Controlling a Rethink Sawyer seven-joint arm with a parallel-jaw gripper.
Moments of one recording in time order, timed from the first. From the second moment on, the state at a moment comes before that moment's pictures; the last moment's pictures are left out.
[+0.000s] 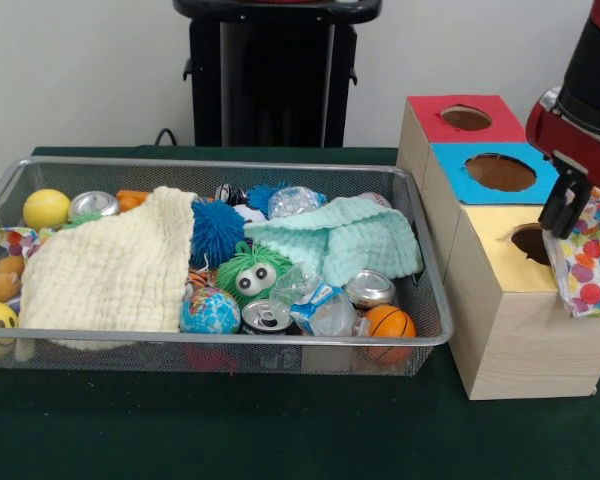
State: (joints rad) arm 0.27 -0.34 -0.37 1.09 0.32 0.96 2.61
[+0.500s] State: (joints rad) arm 0.25 -0.34 -0.37 1.08 0.32 0.96 2.61
